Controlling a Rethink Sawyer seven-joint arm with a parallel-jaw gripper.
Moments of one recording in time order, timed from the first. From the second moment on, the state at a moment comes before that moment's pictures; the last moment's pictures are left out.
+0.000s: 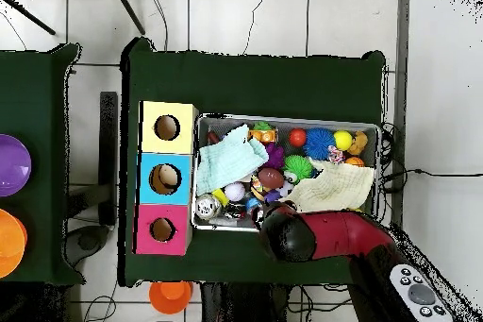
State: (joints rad) arm -0.69 -0.74 0.35 2.00 -0.57 0.38 1.57
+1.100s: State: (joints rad) arm -0.71 -0.74 0.37 2.00 -0.59 0.38 1.57
